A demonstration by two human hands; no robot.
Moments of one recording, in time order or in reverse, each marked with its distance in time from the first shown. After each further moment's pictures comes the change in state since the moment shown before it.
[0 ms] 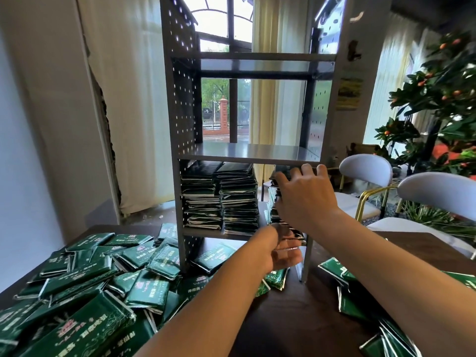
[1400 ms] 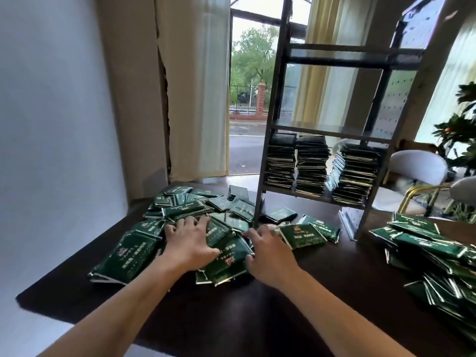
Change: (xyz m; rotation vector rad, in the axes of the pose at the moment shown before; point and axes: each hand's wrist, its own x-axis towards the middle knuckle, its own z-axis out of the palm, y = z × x) left_hand -0.189 -0.086 -0.270 1.511 0.723 0.230; right_hand -0.141 -0.232 -0.022 0.732 -0.363 -0.199
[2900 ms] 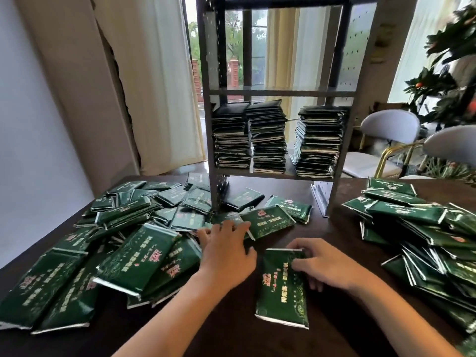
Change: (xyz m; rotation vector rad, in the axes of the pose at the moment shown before) left_hand 0.029 0.155 0.086 -0.030 0.077 0.271; right_hand -0.049 0.175 -0.017 0.715 -0.218 0.282
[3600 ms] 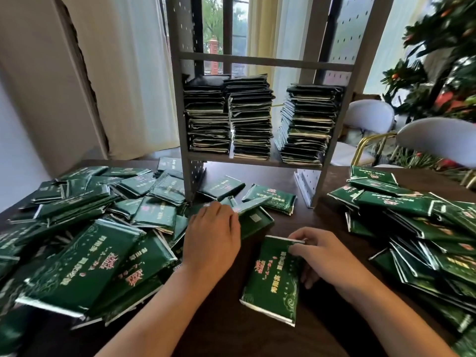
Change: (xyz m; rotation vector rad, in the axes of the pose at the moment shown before) left_hand 0.032 0.001 0.038 -0.239 0.480 0.197; right_hand 0.003 0.014 0.001 0.315 0.293 0.193
